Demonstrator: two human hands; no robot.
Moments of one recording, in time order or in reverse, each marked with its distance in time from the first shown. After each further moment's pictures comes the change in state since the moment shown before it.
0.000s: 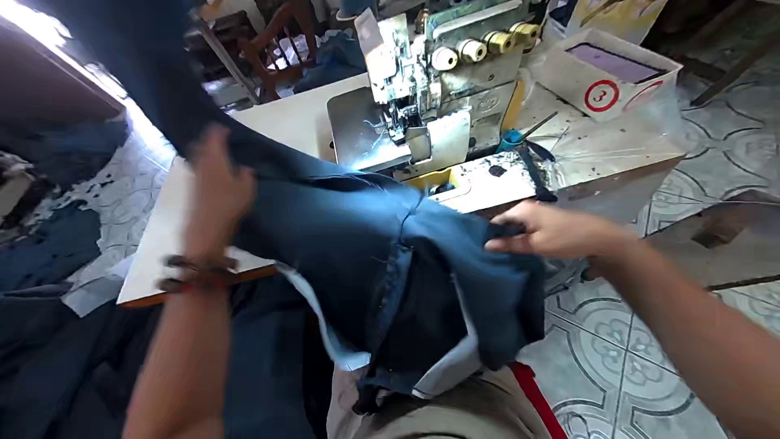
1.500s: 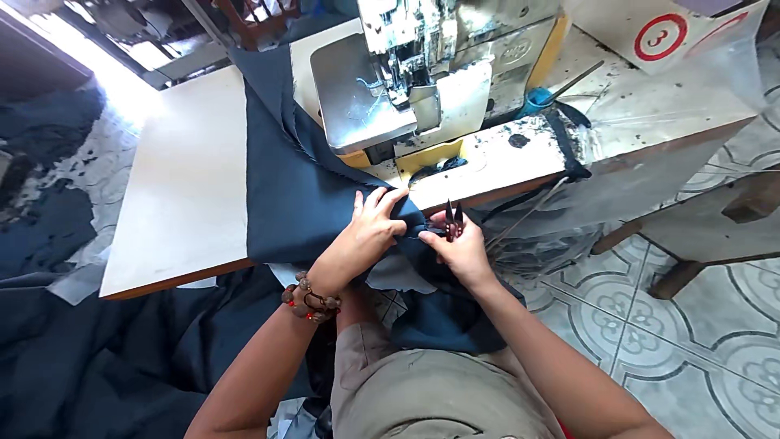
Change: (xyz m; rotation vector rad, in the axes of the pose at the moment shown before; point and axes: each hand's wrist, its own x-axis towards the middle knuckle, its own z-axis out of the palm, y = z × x) left_hand -0.069 0.079 0.148 -0.070 -0.388 0.722; right_hand 0.067 0.030 0.165 0.580 0.724 0.303
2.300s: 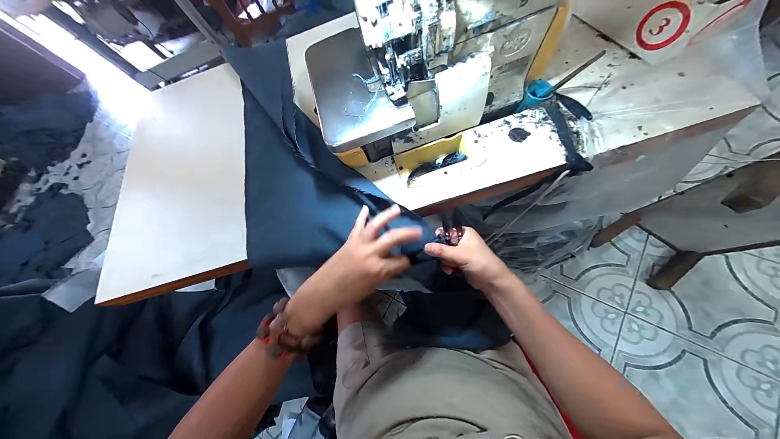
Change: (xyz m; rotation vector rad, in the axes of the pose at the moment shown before) left_hand -0.039 0.012 0.000 -0.047 0.096 0.264; right_hand 0.000 -0.005 -0.017 0.304 -0.292 0.305
